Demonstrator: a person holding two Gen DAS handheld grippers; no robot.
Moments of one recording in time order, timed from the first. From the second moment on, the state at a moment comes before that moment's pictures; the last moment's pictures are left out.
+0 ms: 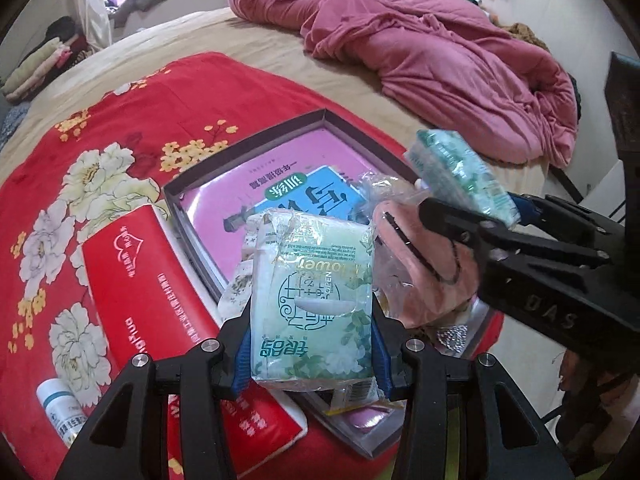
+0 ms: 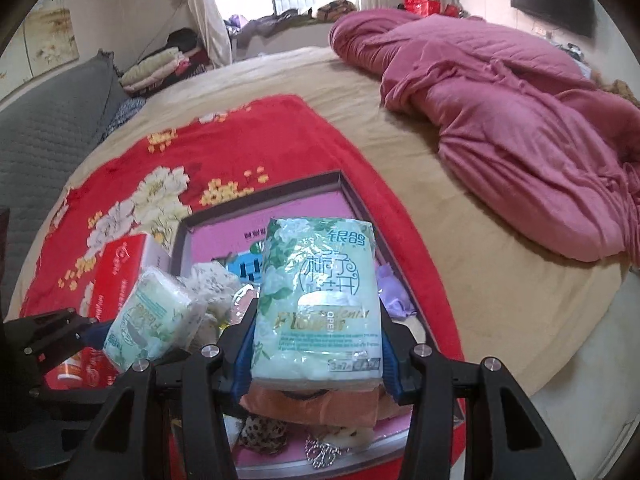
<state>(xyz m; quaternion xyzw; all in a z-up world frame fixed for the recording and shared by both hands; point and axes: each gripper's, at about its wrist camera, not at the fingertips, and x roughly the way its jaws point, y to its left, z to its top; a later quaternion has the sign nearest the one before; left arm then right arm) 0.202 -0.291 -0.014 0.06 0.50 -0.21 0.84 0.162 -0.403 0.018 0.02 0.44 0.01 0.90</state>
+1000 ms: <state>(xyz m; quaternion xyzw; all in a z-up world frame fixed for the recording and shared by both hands) 0.209 -0.293 -0.020 0.05 0.50 -0.22 0.84 0.142 -0.416 0.044 0.05 0.42 0.02 0.91</state>
